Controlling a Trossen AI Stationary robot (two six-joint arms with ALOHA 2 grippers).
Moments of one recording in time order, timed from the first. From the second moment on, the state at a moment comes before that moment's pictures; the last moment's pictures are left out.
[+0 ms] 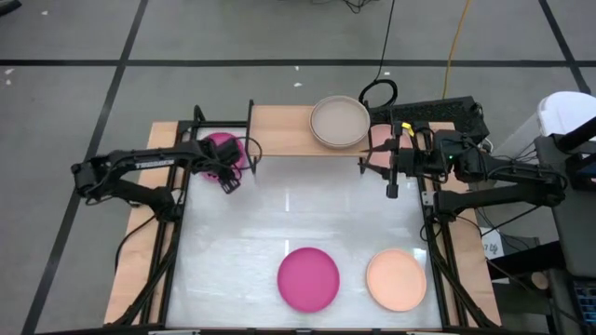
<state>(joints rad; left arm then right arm) 0.49 1.26 0.72 -0.79 -0.20 -0.11 -0.12 0.80 0.89 -0.15 -0.02 -0.43</state>
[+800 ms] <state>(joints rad) 0.47 1.19 0.72 -0.69 -0.26 -0.10 -0.12 1.01 0.89 -0.83 0.16 -0.10</state>
